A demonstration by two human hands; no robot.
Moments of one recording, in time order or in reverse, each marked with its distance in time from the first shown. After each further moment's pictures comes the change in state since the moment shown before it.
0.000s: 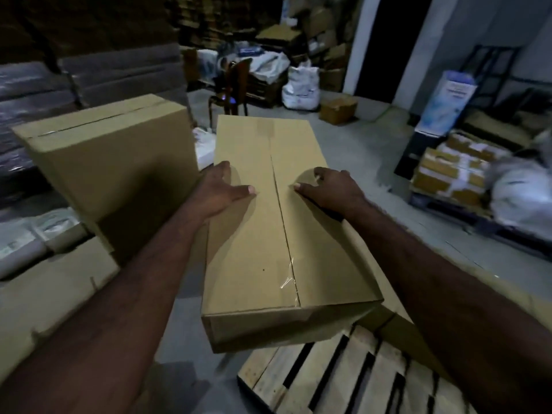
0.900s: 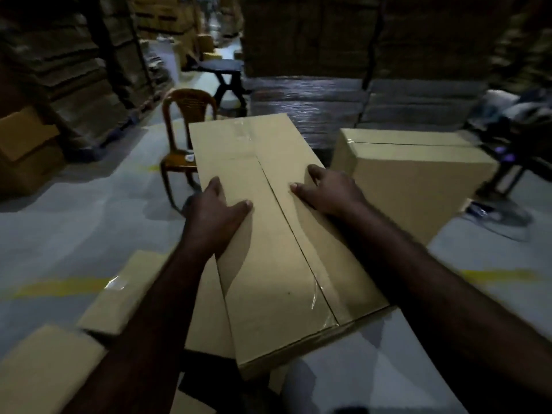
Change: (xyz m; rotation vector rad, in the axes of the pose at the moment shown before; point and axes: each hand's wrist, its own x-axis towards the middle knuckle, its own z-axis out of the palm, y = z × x) left_hand -0.248 -0.218 -0.326 0.148 0.982 -0.587; right_hand -0.086 -0.515 0.199 0.005 -0.336 -0.839
